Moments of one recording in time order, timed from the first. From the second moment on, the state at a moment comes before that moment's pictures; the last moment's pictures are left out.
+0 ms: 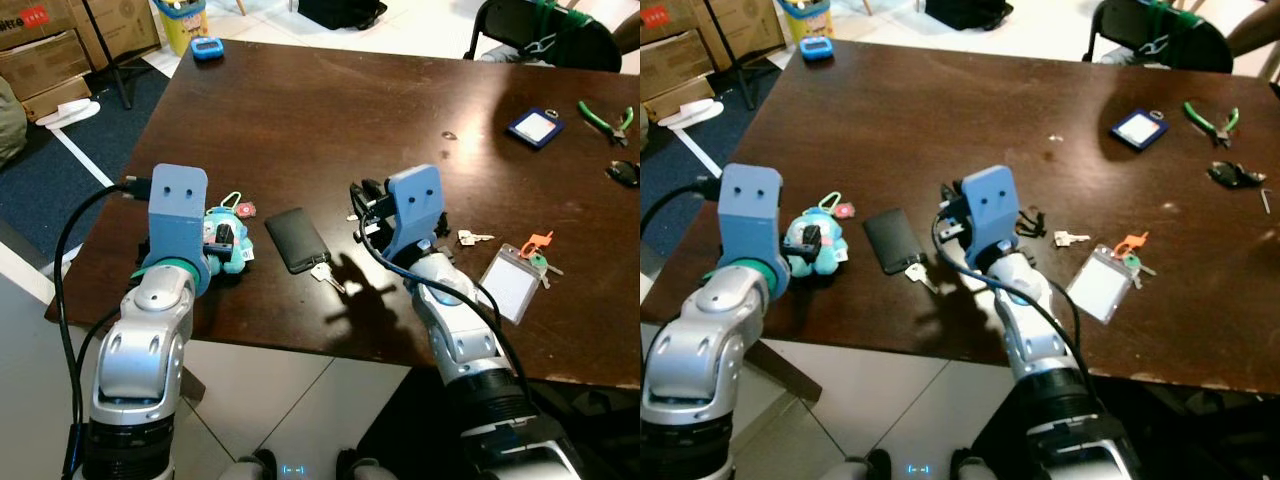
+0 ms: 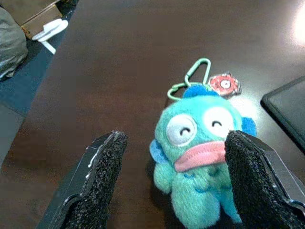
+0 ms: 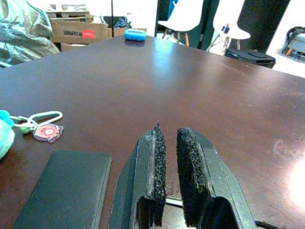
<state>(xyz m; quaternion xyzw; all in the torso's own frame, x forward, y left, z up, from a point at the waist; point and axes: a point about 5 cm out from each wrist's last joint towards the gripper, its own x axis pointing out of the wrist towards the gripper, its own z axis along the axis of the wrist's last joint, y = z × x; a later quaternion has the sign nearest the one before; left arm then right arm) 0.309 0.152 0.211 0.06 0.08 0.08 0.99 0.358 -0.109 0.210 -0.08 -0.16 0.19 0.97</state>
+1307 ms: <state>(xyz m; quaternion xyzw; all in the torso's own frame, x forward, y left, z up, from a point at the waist) 0.326 0.132 0.178 0.04 0.09 0.09 0.99 0.358 -0.105 0.209 -0.08 -0.15 0.19 0.97</state>
